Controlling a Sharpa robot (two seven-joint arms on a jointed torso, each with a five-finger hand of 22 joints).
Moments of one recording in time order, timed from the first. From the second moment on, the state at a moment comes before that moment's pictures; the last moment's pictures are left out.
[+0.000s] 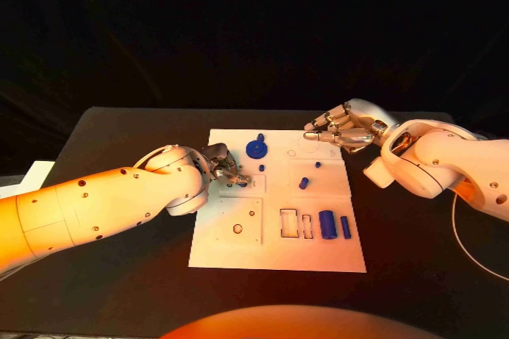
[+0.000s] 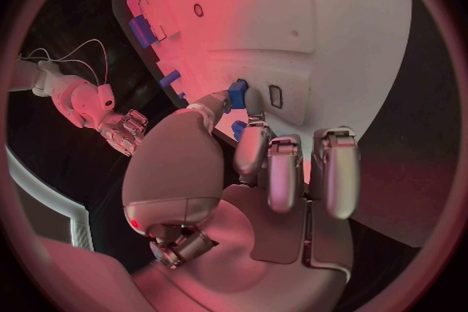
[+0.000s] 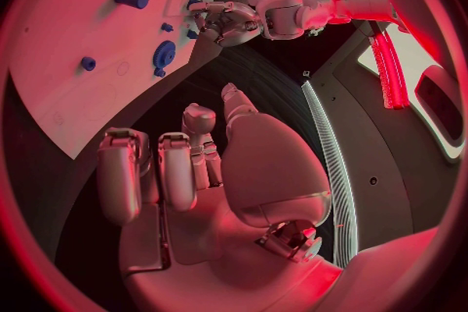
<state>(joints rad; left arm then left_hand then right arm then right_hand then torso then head) 1.16 -0.71 -0.02 1.56 -1.20 -0.21 -0.60 1.15 -0.20 0.40 0.12 0.37 1.06 0.01 0.57 0.60 1.45 -0.07 1.24 1.23 1.47 -0.11 1.57 1.31 0.02 1.46 0.00 1.55 1.31 1.26 -0.99 -0.03 1.66 -0.82 -0.30 0.02 1.26 -0.01 -0.01 0.15 0.24 0.99 0.14 0.07 0.07 1.29 0.06 0.91 1.12 1.47 -0.02 1.46 1.31 0.05 1.46 0.08 1.44 1.30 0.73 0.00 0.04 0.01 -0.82</state>
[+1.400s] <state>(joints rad) 1.16 -0.70 -0.03 1.55 -1.19 -0.19 -0.63 1.04 -0.14 0.08 0.29 0.28 1.10 -0.01 0.58 0.61 1.45 -0.07 1.25 1.25 1.47 -0.11 1.57 1.31 0.01 1.46 0.00 1.56 1.31 1.26 -0.99 -0.03 1.67 -0.82 -0.29 0.02 1.25 0.00 -0.03 0.16 0.25 0.99 0.14 0.07 0.07 1.29 0.06 0.91 1.12 1.47 -0.02 1.46 1.31 0.05 1.45 0.08 1.44 1.30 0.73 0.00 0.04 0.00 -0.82</state>
